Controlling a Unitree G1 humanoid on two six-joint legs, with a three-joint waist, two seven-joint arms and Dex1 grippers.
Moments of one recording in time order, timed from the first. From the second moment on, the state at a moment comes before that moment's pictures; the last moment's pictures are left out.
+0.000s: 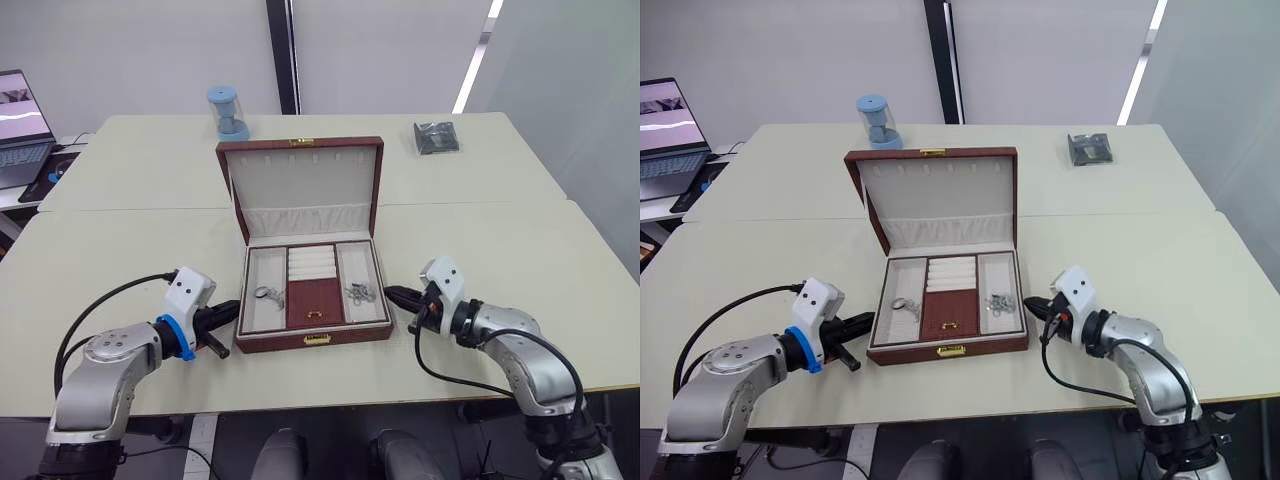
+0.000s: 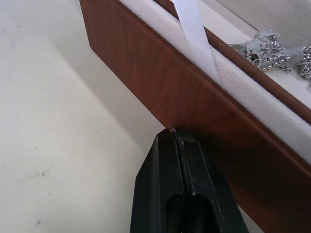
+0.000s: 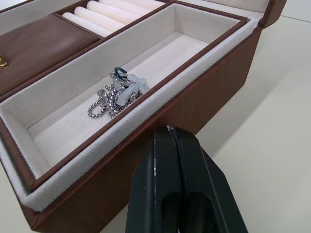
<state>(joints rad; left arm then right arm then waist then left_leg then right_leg) -0.03 0.61 0.21 -0.23 -0.29 0.66 -0.83 -0.20 -0.37 0.09 -0.30 0.22 0.62 0.77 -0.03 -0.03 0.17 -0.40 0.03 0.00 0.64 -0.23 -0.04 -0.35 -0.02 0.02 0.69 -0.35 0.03</state>
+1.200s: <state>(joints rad) -0.01 0.58 0.25 -0.21 -0.29 0.58 -0.82 -0.20 -0.41 0.09 -0.26 0.27 0.58 0.83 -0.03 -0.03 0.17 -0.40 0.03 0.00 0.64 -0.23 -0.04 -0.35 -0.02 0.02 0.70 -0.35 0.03</state>
